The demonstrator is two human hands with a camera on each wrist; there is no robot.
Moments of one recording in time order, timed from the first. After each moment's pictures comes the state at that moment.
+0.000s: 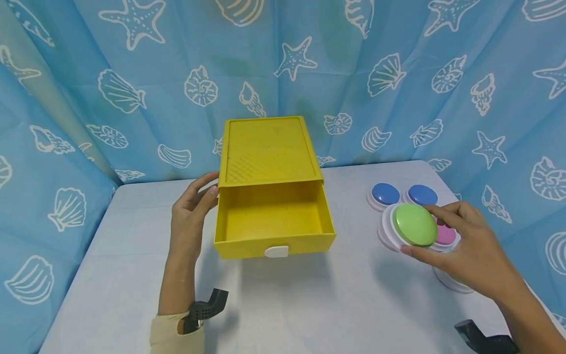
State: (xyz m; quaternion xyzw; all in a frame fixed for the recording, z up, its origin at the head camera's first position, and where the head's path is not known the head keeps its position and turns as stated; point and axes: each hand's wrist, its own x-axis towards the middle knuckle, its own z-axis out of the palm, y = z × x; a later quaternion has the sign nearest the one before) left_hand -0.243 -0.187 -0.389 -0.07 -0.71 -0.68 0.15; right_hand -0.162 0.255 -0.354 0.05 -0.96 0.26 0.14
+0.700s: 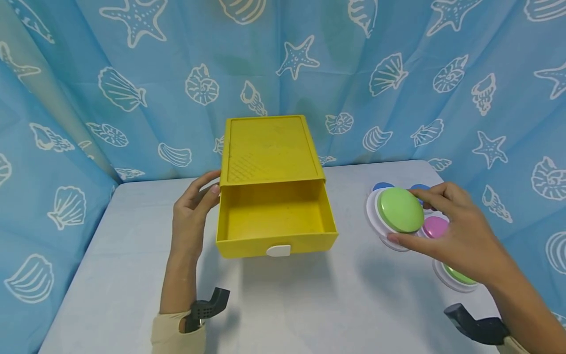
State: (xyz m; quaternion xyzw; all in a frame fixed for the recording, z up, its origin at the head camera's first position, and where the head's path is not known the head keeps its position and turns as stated) left_hand -0.231 -0.181 -0.370 -0.06 -0.72 -0.68 0.15; right_hand -0.170 0.222 -0.319 0.08 -0.95 0.27 0.14
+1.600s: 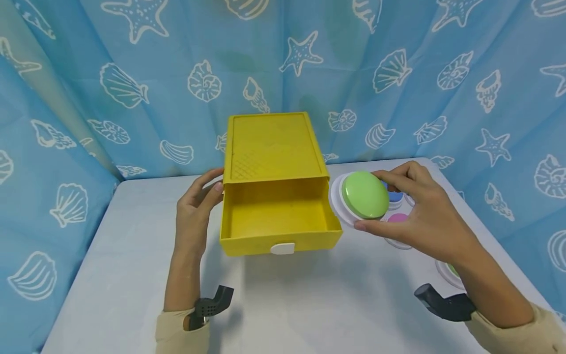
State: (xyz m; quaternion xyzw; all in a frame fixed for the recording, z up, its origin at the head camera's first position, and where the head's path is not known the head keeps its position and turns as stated) left_hand -0.241 -0.186 -0.384 -0.06 -0.71 -0.69 0.15; right_hand -0.185 0.170 -0.297 0.15 -0.92 0.33 0.12
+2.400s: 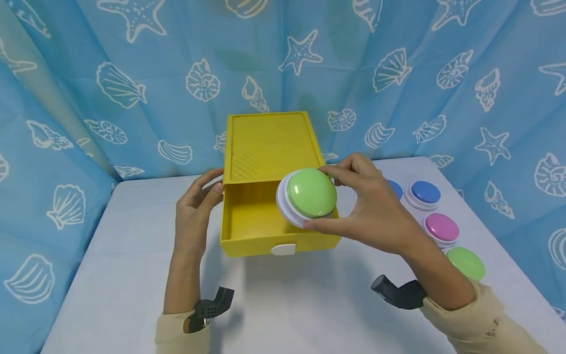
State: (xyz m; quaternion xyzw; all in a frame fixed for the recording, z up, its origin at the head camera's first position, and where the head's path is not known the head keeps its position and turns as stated) left_hand -0.233 -0.182 -0.372 -0.06 -0.71 -0.68 0.15; right_hand -0.200 0.103 -0.289 0.22 -0.90 0.36 0.10
